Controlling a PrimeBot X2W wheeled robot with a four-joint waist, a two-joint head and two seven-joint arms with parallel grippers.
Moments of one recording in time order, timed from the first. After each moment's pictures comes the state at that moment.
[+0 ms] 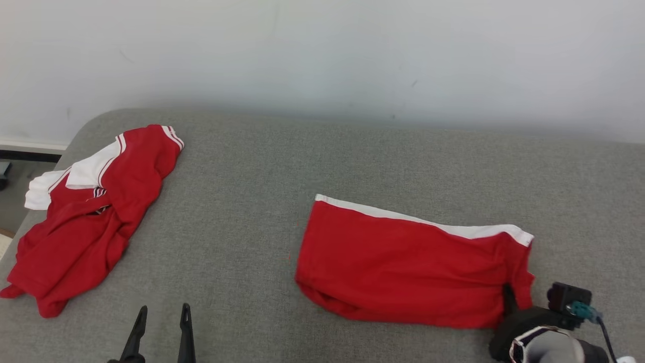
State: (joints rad) left arm 0.03 0.06 0.00 0.21 -0.11 -0.05 -0.26; right arm -0.49 -0.09 -0.07 1.14 0.32 0.13 -0.26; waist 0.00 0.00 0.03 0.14
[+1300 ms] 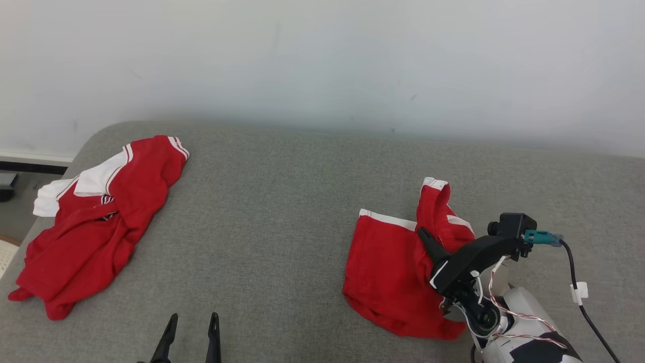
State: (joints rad) left arm 0.04 0.05 -0.08 0.25 -0.15 -0.06 -0.26; right arm -0.49 -0.06 0.15 0.70 0.82 0.13 0.22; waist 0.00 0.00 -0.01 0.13
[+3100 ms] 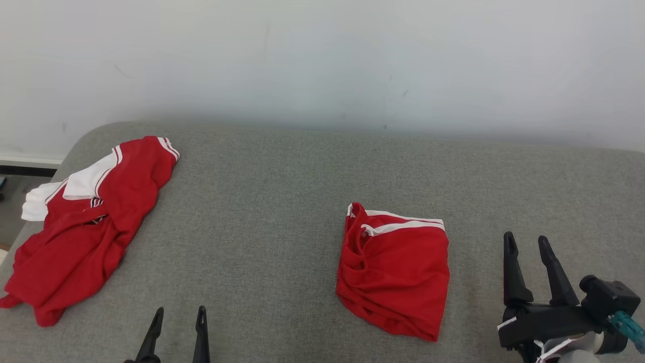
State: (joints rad) left arm 0.04 0.05 -0.04 0.23 -0.12 -0.05 -0.26; right arm -0.20 -0.15 0.01 0.39 0.44 0.13 -0.26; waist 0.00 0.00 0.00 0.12
